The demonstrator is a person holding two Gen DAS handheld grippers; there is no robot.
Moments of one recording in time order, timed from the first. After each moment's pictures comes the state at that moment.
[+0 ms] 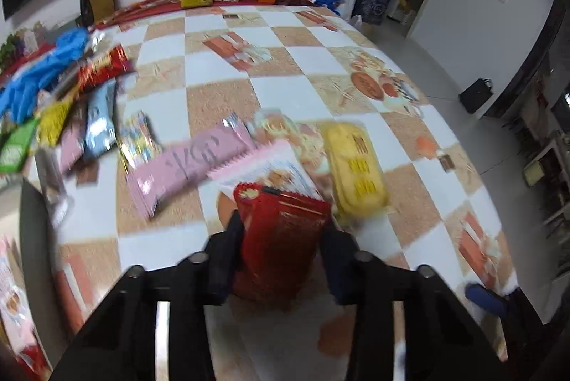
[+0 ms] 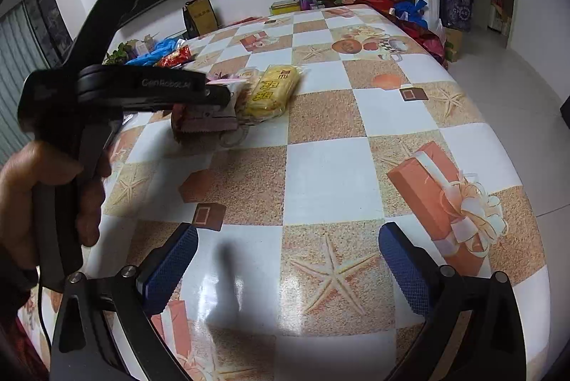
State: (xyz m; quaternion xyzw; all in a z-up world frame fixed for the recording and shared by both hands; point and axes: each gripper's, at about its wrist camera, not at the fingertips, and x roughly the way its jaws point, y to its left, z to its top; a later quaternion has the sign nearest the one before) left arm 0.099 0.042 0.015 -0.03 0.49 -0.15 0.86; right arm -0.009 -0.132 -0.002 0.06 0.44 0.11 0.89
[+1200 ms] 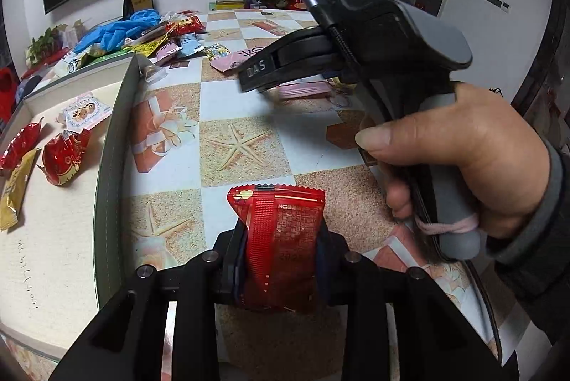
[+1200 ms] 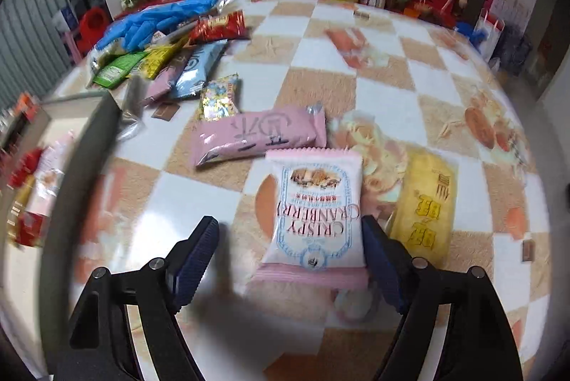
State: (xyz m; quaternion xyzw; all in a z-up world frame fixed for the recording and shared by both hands) left arm -0.067 0.076 0.007 -0.03 0.44 -0.09 0.90; right arm 0.109 -0.001 -0.004 -0.09 0.47 0.15 0.86
